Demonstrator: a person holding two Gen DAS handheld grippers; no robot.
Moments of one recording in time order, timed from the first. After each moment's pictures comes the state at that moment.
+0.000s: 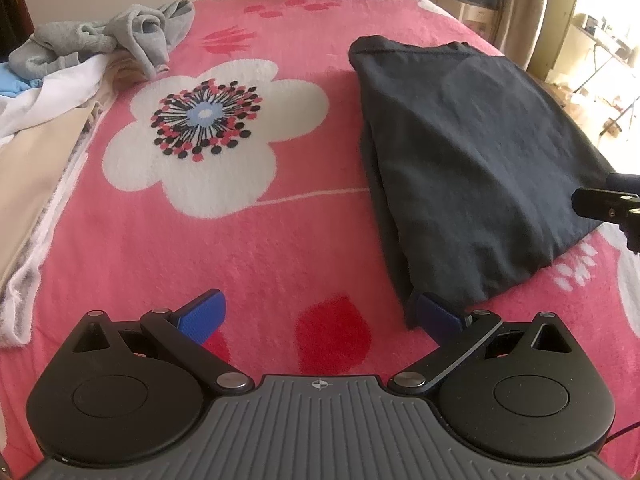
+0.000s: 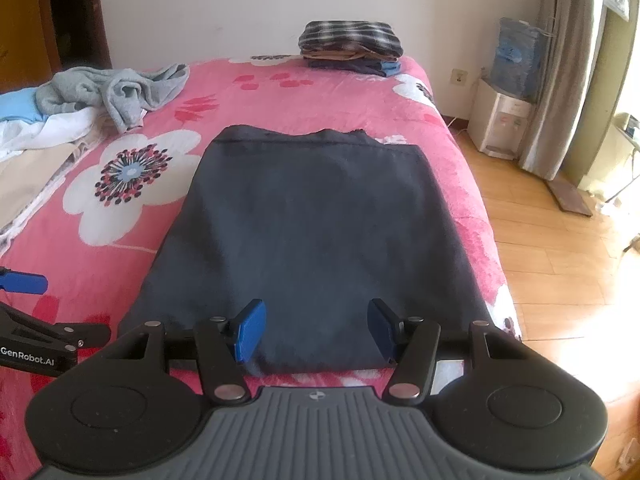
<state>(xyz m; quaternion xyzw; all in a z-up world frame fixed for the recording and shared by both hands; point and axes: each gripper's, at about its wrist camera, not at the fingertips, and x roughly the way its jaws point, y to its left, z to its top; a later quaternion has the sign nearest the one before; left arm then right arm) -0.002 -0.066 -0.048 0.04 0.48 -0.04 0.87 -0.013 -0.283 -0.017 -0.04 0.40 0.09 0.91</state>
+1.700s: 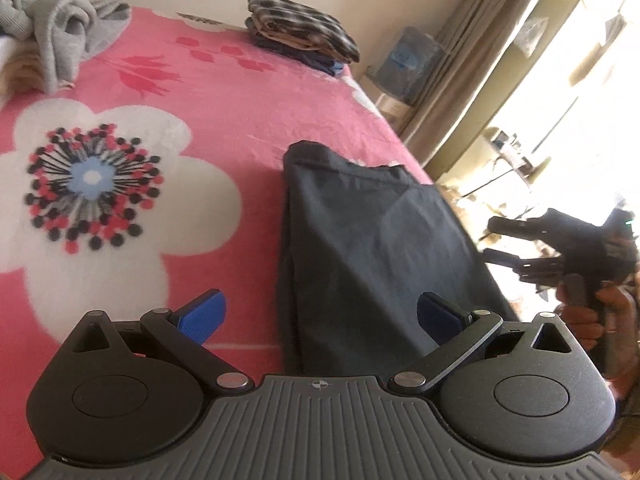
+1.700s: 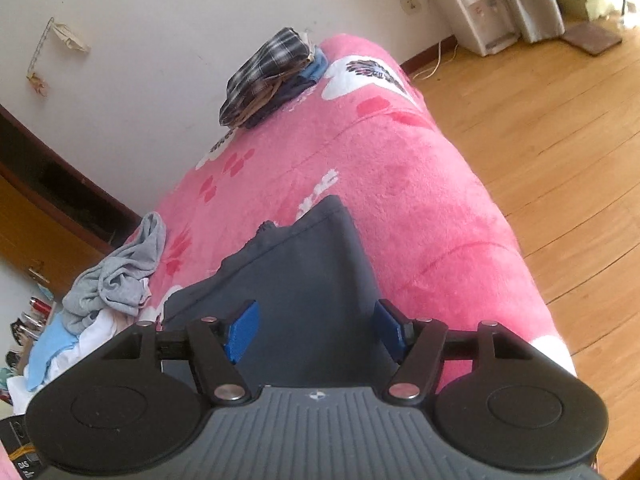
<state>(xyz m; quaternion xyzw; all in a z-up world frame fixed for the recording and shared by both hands) 0.082 -0.038 -0.055 -0.18 0.39 -0.20 0.88 0.120 -0.445 -0.052 0.31 0.40 0.14 0.85</state>
